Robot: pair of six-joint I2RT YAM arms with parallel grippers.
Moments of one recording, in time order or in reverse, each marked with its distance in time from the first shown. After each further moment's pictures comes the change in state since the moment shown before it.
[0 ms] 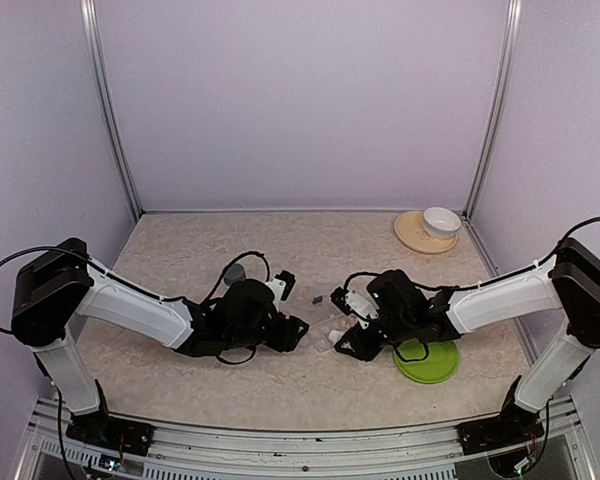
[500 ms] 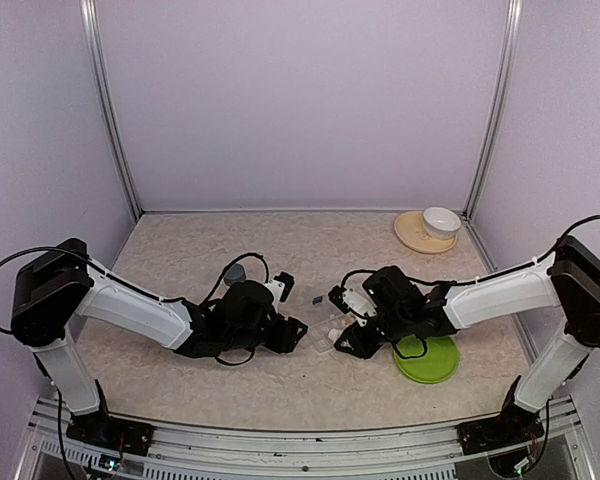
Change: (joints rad) left arm 0.000 -0.002 -0.010 0.001 0.000 -0.005; right arm 0.000 0.016 0.050 -0.072 0.014 -0.008
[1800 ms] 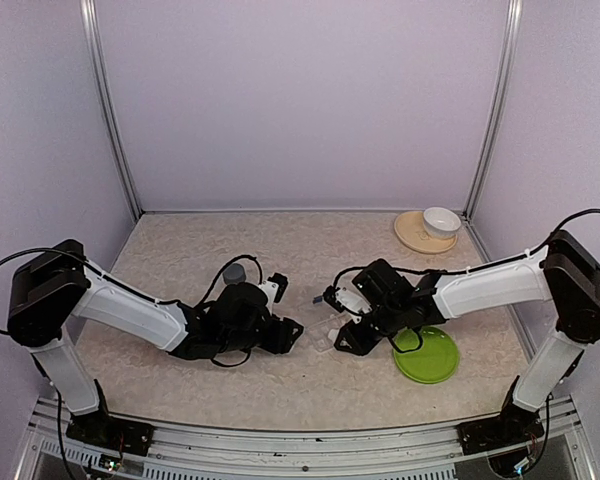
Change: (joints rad) left arm 0.006 -0.020 -0.042 0.030 0.000 -0.017; right arm 0.001 0.055 0.119 -0.175 0.022 -0.029
